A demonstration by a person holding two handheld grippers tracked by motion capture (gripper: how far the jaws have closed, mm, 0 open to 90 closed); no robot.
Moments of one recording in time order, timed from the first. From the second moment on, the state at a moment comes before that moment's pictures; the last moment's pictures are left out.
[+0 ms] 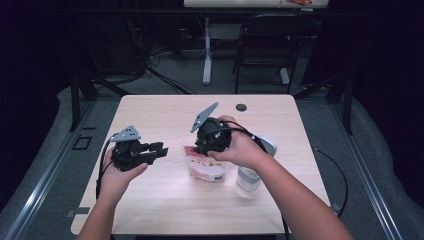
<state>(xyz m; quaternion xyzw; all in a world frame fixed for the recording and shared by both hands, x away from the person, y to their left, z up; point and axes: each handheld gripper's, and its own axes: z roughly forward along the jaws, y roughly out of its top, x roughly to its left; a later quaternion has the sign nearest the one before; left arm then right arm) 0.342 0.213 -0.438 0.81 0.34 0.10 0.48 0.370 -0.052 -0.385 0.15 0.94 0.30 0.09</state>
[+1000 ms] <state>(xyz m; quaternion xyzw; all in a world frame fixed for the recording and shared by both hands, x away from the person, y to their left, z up) 0.343 0.213 -0.440 0.81 0.34 0.10 0.48 0.381 -0.041 -0.402 0.15 0.95 0.27 0.08</state>
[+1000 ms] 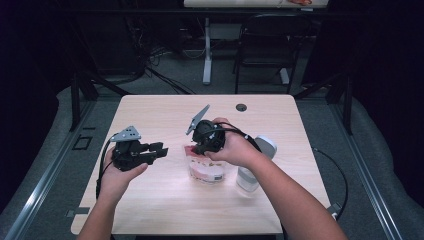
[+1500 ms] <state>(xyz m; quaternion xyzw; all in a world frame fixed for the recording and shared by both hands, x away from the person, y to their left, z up) 0.343 0.211 -0.441 0.81 0.34 0.10 0.47 0.380 -0.042 -0.401 0.13 0.95 0.27 0.08</state>
